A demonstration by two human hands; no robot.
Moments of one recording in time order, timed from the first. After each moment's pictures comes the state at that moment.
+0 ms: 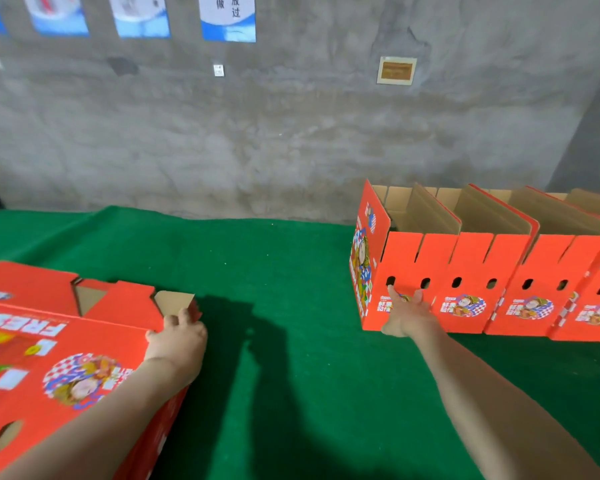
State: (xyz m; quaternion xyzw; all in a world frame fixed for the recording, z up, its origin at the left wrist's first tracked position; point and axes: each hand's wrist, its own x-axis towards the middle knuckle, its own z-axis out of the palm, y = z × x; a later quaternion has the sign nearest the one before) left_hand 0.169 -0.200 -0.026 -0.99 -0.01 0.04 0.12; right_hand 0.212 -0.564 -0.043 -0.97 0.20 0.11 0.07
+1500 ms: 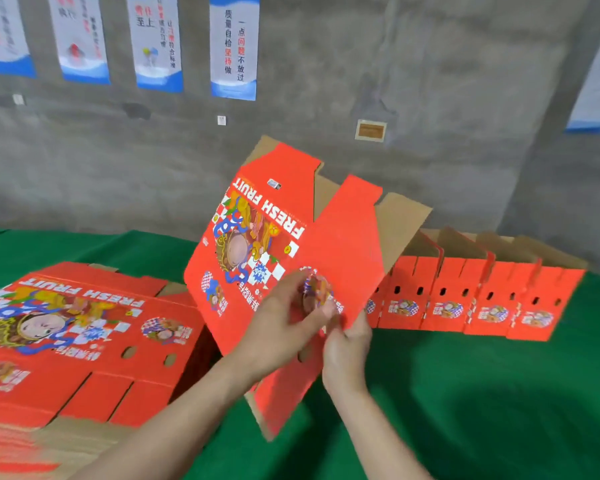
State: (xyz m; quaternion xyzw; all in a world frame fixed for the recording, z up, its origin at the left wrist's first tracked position) left_hand -0.089 -0.263 0.130 -0.80 0.27 -0.16 -0.52; right_hand -0.079 -0.365 0.079 -0.55 -0.01 -0.36 0.75
